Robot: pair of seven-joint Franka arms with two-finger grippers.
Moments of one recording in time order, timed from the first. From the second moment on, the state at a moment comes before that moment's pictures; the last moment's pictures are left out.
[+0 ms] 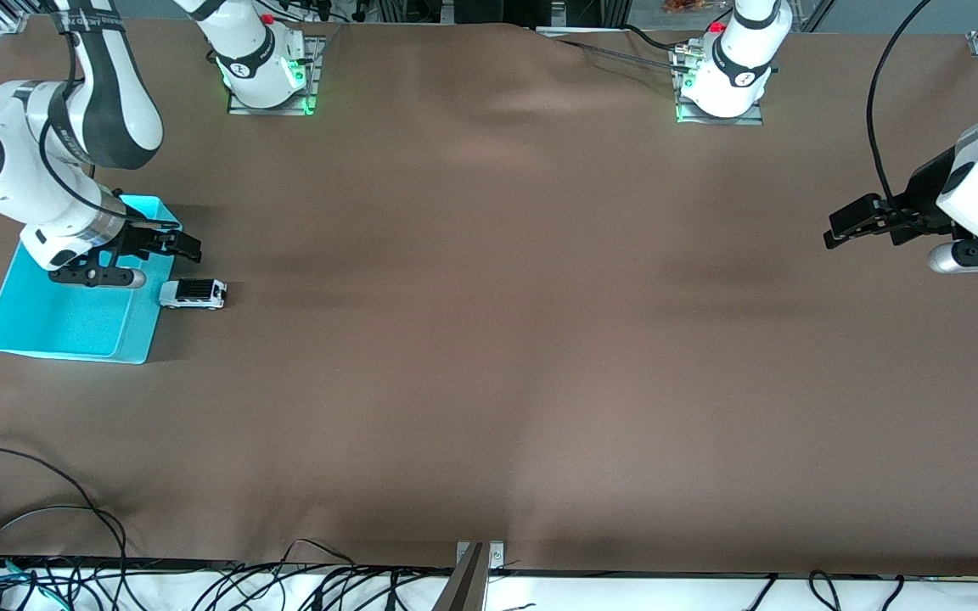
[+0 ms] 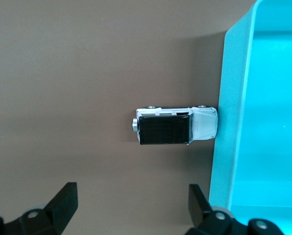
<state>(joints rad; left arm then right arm) -0.05 0.08 0.01 -1.57 -0.10 1.61 -0.14 -0.08 0.06 0.04 -2.23 0.02 2.19 0.00</state>
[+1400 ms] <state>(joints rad) -0.05 0.08 0.01 -1.57 -0.10 1.61 -0.14 -0.09 0.15 0.02 -2.40 0.02 2.53 0.81</state>
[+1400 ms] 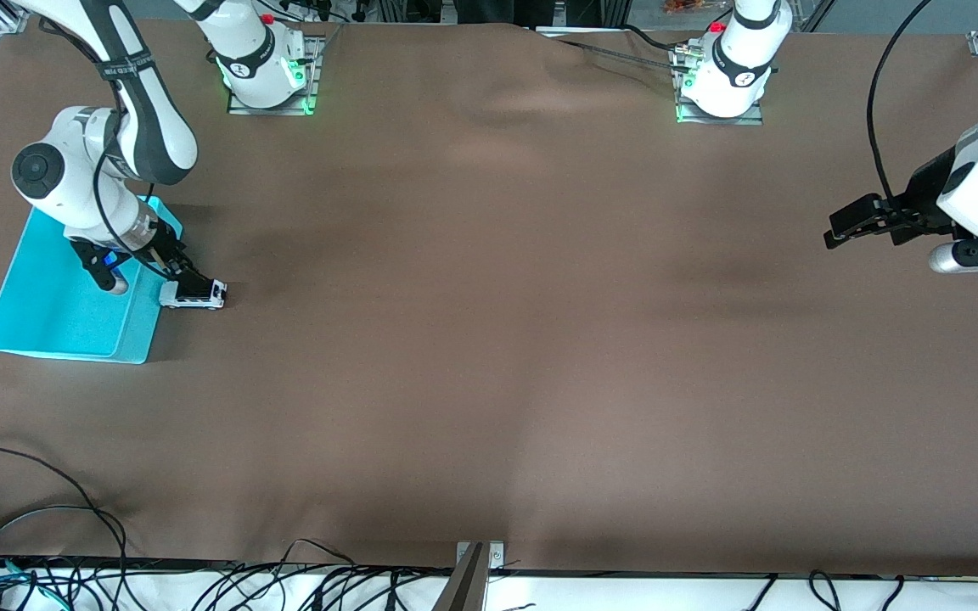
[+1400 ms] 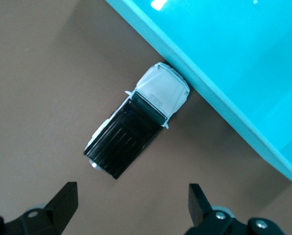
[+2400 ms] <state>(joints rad) -0.05 0.08 0.01 -1.57 -0.10 1.61 -0.14 -0.09 0.26 -0.01 -2.41 0.02 2.74 1.07</state>
